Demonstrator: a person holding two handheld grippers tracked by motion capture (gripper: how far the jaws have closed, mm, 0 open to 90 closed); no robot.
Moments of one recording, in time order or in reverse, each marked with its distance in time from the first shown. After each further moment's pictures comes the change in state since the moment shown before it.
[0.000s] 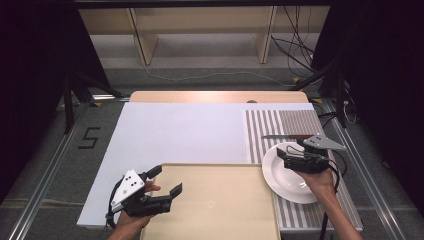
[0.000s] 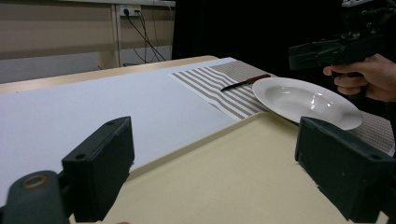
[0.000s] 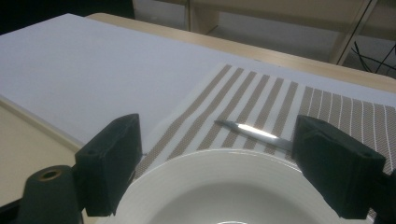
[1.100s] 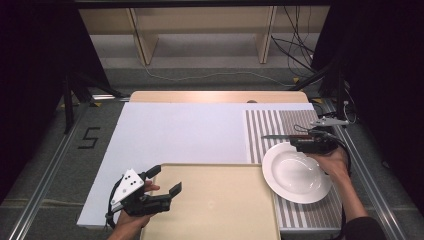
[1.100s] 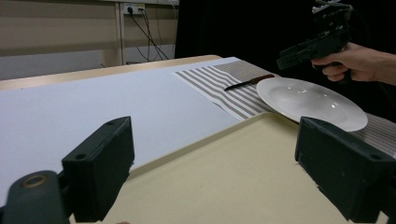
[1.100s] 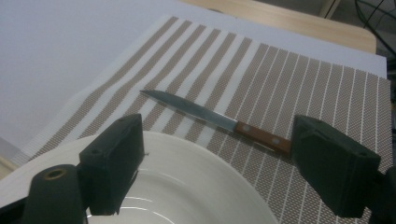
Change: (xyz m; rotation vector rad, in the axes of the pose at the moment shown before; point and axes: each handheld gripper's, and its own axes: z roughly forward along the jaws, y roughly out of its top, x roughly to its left) left arm 0.002 -0.001 0.001 0.002 0.014 -0.012; right arm -0.073 0.014 0.034 0.232 -0.044 0.015
